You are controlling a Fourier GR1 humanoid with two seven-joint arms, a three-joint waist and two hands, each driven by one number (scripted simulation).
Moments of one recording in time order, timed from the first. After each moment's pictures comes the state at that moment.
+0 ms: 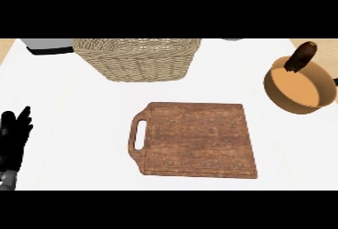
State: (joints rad) left arm 0.00 0.55 -0.06 -1.40 0.13 0.35 0.34; right arm -0.35 -0.85 -0.31 -1.66 0.38 0.08 0.02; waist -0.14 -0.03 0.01
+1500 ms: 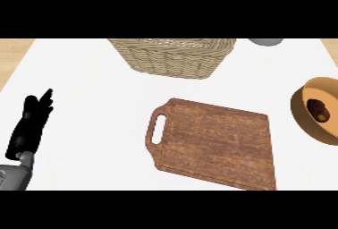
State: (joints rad) left arm -0.13 0.49 -0.09 -1.39 0.05 0.25 0.36; right arm -0.66 -1.08 -0.25 -0.84 0.24 0.62 -0.32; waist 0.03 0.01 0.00
